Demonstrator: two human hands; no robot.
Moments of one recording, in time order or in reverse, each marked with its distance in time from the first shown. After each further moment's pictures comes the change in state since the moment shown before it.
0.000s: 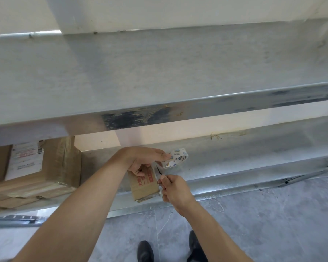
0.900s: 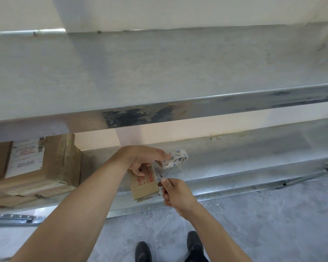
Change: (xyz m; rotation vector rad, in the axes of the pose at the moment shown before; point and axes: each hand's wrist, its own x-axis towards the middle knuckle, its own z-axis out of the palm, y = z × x) left_hand 0.010 -0.002 -0.001 0.012 0.013 -0.011; right_hand -0.011 0.005 -0.009 -0.004 -0.108 -0.014
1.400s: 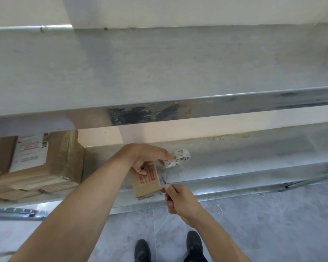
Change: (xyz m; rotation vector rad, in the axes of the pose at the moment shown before) left_hand -0.001 0.002 0.001 -0.003 -0.005 0.005; right_hand -0.007 0.017 -0.010 -0.029 -0.037 0.037
